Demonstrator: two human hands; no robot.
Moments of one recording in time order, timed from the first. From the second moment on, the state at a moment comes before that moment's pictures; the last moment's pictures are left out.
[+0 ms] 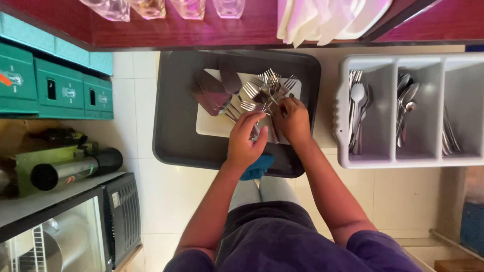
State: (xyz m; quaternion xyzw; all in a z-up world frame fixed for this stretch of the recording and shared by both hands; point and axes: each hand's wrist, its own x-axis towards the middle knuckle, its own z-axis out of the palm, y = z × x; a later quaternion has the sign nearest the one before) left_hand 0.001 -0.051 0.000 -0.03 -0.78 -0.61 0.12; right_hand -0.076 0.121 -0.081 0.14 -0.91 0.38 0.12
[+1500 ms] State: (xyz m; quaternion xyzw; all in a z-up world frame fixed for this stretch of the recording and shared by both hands) left_hand -0.019 0.116 0.091 -0.12 -0.80 -0.56 0.18; right_hand -0.027 0.293 0.076 0.12 -0.86 0.46 0.16
